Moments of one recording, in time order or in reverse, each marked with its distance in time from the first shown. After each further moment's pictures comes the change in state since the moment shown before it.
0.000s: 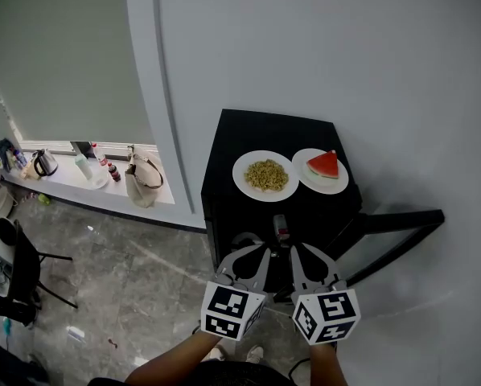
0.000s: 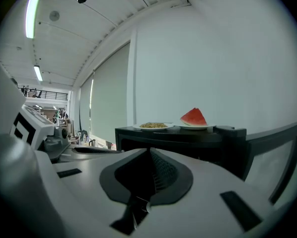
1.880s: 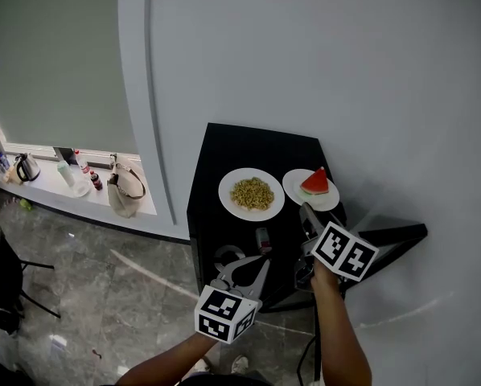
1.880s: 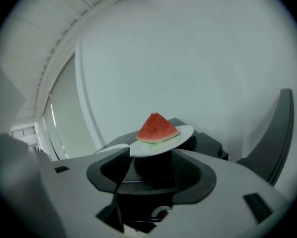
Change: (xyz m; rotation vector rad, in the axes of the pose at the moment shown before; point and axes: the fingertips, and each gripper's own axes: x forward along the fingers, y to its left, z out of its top) left arm 0.030 -0.014 0.003 -0.108 -0.036 -0.158; right arm 0.068 -0.128 0.050 0.412 0.016 -0.243
